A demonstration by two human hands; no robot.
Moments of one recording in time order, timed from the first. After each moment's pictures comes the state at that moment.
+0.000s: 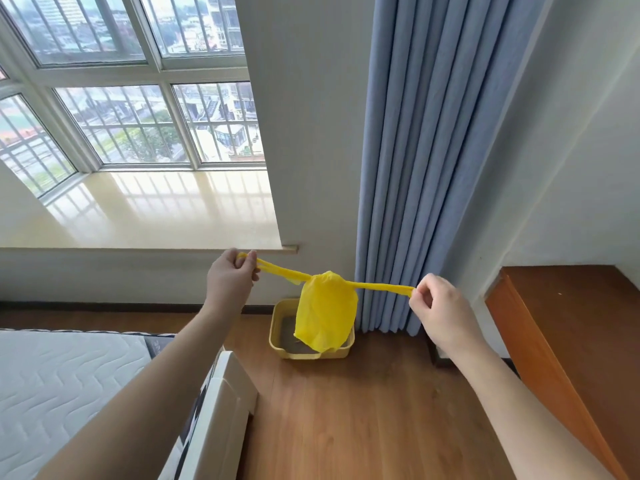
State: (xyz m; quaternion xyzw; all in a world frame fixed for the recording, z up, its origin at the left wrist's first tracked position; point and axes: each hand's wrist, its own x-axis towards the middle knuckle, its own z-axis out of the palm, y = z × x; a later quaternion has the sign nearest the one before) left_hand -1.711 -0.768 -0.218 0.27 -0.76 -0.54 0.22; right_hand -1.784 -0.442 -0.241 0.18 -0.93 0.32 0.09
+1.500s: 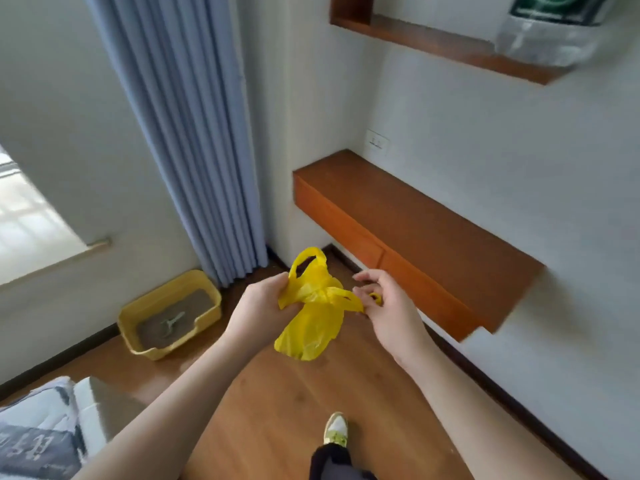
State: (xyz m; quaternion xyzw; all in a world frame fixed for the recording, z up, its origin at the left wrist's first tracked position) left_hand -1.512 -0.561 -0.254 -0.24 -0.89 -0.38 -0.04; right_hand -1.414 -0.368 -0.241 -0.16 -0.82 0.54 0.11
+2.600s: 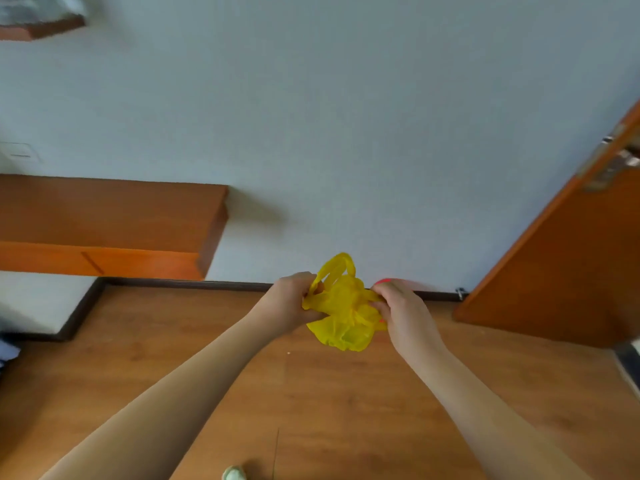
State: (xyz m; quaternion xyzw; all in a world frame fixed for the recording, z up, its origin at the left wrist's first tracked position) left_hand -1.035 -0.193 -0.265 -0.69 -0.64 -0.27 -0.23; right_hand -0.812 -0.140 -0.274 -0.44 -0.84 0.19 0.23
